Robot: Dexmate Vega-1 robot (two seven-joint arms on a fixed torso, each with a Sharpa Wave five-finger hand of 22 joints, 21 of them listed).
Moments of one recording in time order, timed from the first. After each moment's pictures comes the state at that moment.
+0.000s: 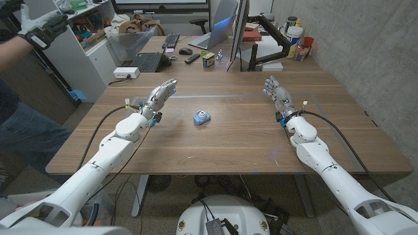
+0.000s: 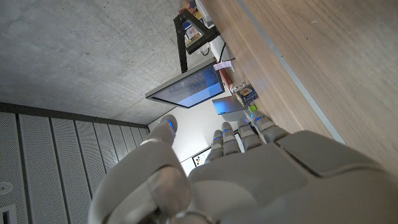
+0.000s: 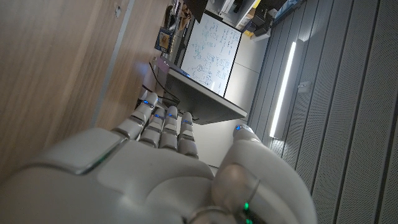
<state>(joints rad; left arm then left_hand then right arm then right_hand) 0.92 0.62 0.28 -1.51 -0.45 -0.14 -0.02 0.42 0.08 0.53 -0.06 0.19 -0.04 0.04 0.22 0.18 0.01 0.01 0.22 0.19 -0.02 0.02 0.19 0.18 0.01 0.02 0.21 0.18 -0.87 -0.39 -0.27 -1.32 0.46 0.29 0.01 0.33 0.03 0.24 0.06 0.19 0.22 0.04 0.20 0.18 0.21 0.09 0.23 0.18 0.13 0.02 0.20 0.19 0.18 -0.04 0.37 0.17</state>
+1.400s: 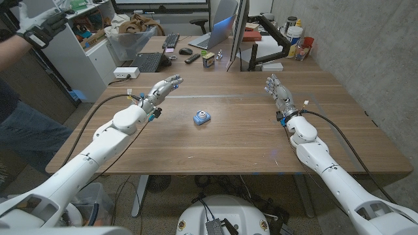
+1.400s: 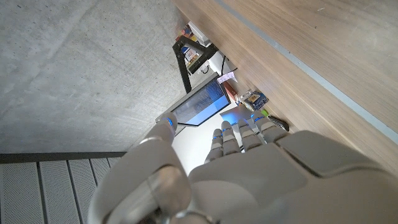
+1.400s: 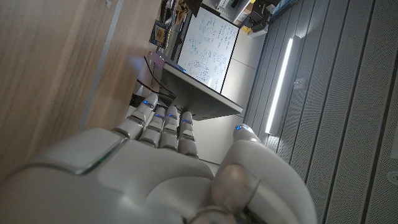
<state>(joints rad) 0.88 0.71 0.32 -1.59 -0.35 -0.09 -0.05 0.44 0.08 0.54 -0.08 0.18 -0.04 0.05 0.22 0.18 0.01 0.00 0.21 0.19 -0.02 0.02 0.19 0.18 0.00 0.03 0.20 0.18 -0.88 -0.39 -0.27 -1.34 0.46 0.31 -0.01 0.33 0.03 0.24 0.06 0.19 0.23 0.03 0.20 0.18 0.21 0.09 0.23 0.18 0.13 0.03 0.20 0.19 0.18 -0.04 0.36 0.17</state>
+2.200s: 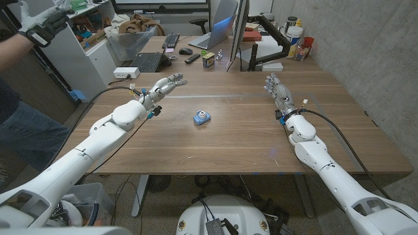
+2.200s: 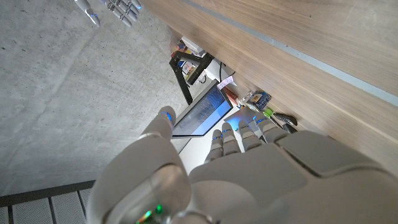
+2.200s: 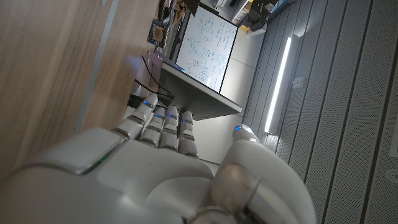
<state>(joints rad) 0.86 0.78 0.35 -1.67 -0.24 -0.03 -0.04 0.48 0.07 0.55 -0.11 0.18 -0.04 0.01 0.21 0.19 -0.02 -0.01 0.20 0.19 -0.05 0.04 0.19 0.18 -0.03 0.08 0.20 0.18 -0.85 -0.38 -0.28 -1.30 0.46 0.33 0.00 0.32 0.04 0.24 0.06 0.19 0.23 0.03 0.20 0.18 0.21 0.09 0.23 0.18 0.14 0.02 0.20 0.19 0.18 -0.04 0.35 0.17</state>
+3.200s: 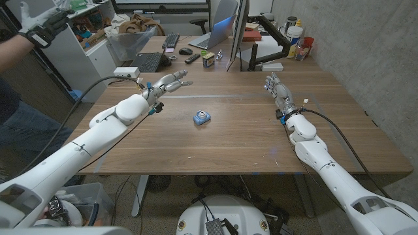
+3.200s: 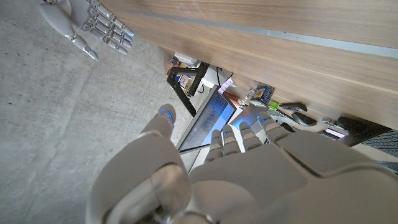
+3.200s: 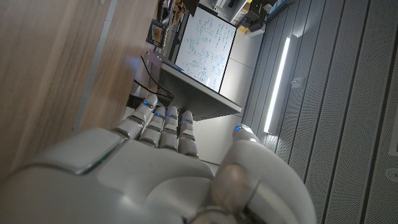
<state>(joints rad) 0.82 0.84 0.40 -1.78 -0.09 0.07 -0.02 0.50 0.06 0.55 -0.13 0.18 -0.04 -0.01 0.21 0.19 -0.04 -0.01 0.20 0.20 -0.06 0.06 0.19 0.19 -0.04 0.12 0.20 0.19 -0.85 -0.37 -0.27 -1.29 0.47 0.34 0.02 0.32 0.04 0.24 0.06 0.18 0.23 0.02 0.20 0.19 0.21 0.09 0.23 0.18 0.15 0.03 0.20 0.19 0.18 -0.04 0.34 0.17</state>
